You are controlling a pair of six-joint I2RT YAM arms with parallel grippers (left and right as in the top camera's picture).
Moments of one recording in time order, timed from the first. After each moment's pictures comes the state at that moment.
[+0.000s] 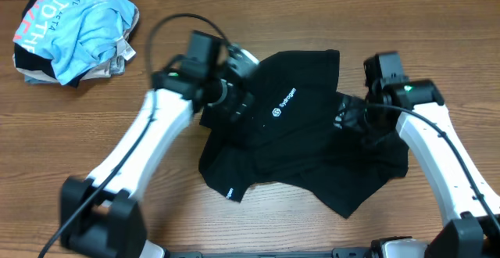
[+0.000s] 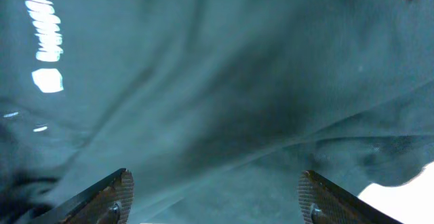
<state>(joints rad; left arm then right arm) -0.38 1.71 1.34 -0.69 0.26 0.35 0.12 1.51 1.14 -1.05 -0.08 0.52</state>
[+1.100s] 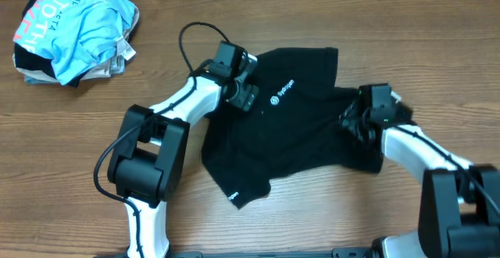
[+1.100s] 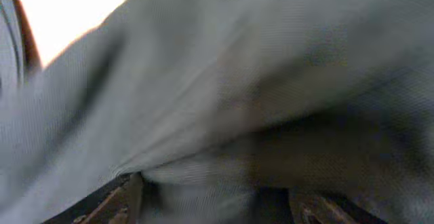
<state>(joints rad) -0.37 2.11 1.37 -0.36 0.03 0.10 0.07 1.66 0.77 -0.21 0.14 0.72</state>
